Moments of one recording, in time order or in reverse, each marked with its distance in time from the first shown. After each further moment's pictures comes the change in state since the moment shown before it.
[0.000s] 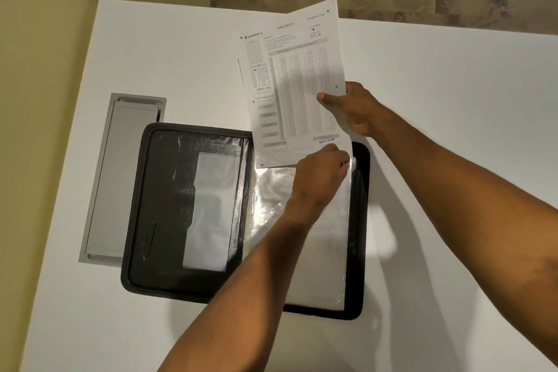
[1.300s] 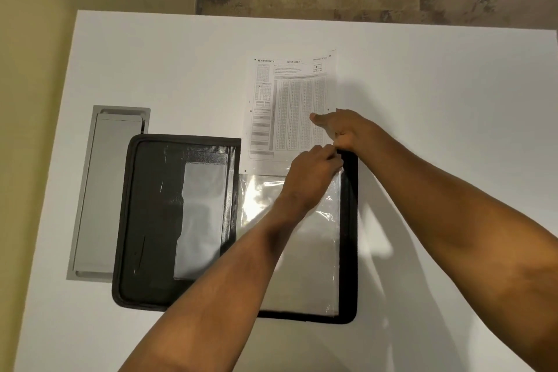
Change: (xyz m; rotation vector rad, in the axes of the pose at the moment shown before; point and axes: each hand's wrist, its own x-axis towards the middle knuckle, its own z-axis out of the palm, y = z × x) left_hand 0.010 -0.003 0.008 0.198 -0.026 0.308; right_hand 0.012 0.038 -0.004 -0.186 0.183 0.380
